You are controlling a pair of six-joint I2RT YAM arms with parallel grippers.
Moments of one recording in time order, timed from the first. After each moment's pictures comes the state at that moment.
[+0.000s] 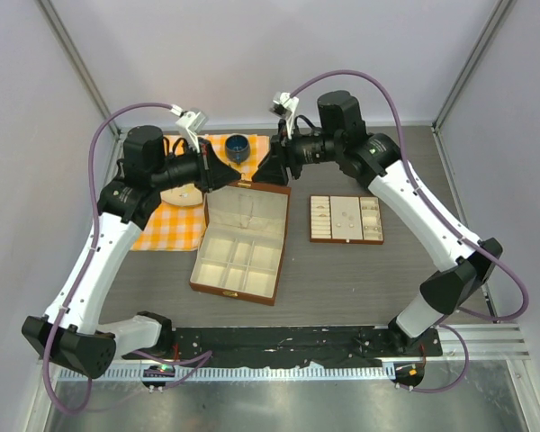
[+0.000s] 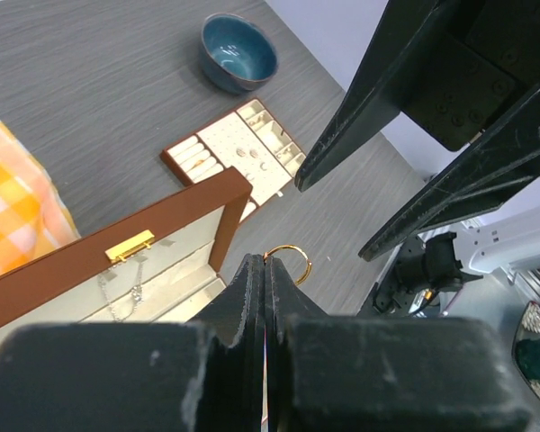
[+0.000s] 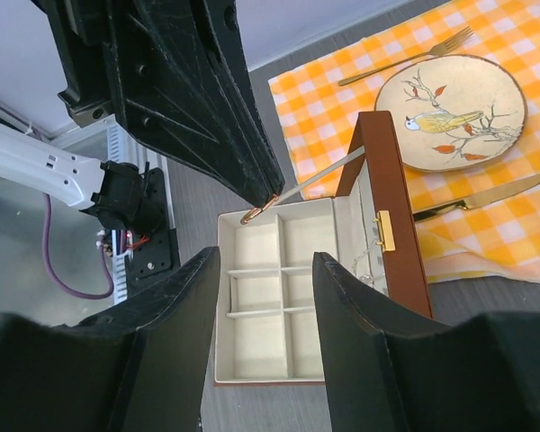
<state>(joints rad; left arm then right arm) -0.32 1.19 1.36 -0.48 0.69 -0.29 0.62 1.59 1.81 -0.60 -0.74 -0.01</state>
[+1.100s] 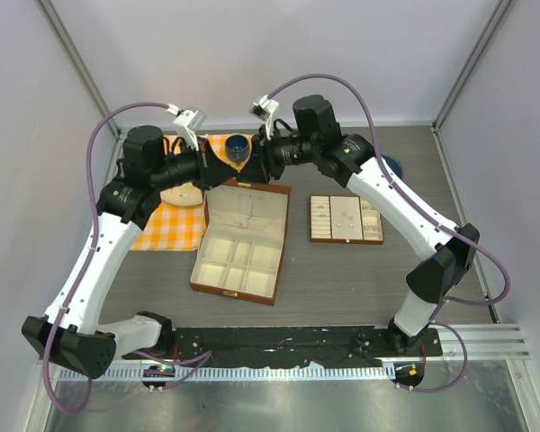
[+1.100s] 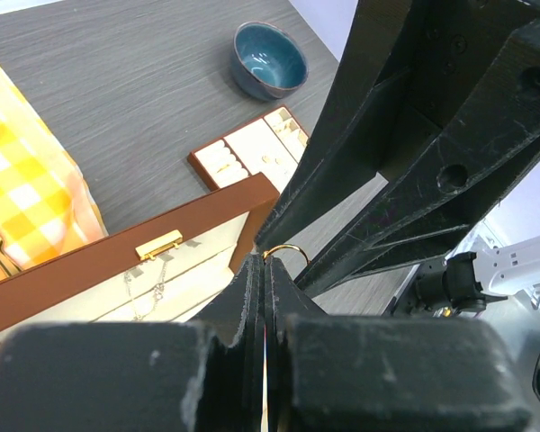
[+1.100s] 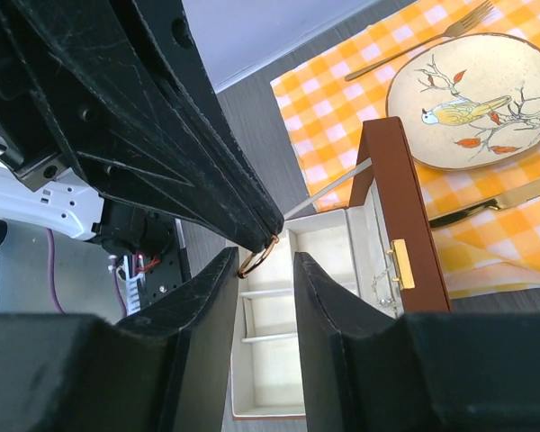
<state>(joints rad) -0.32 1.19 1.36 -0.48 0.60 -0.29 0.69 1.71 1.84 -0.53 -0.67 0.12</state>
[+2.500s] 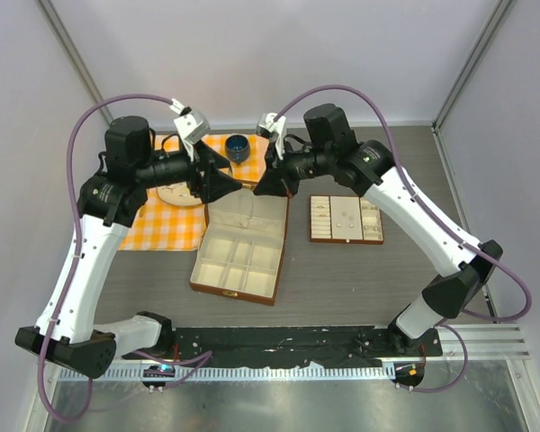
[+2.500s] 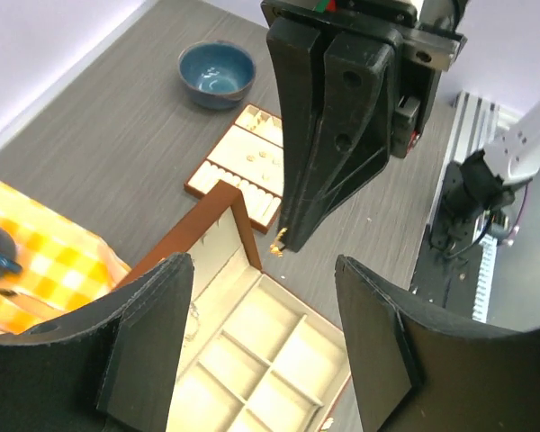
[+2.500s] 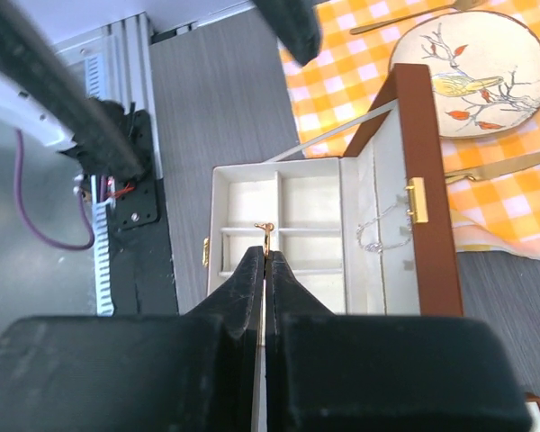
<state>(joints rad) -0.31 1.19 1.52 -0.65 0.81 0.09 0.71 1.60 1.80 -0.71 -0.65 -0.13</state>
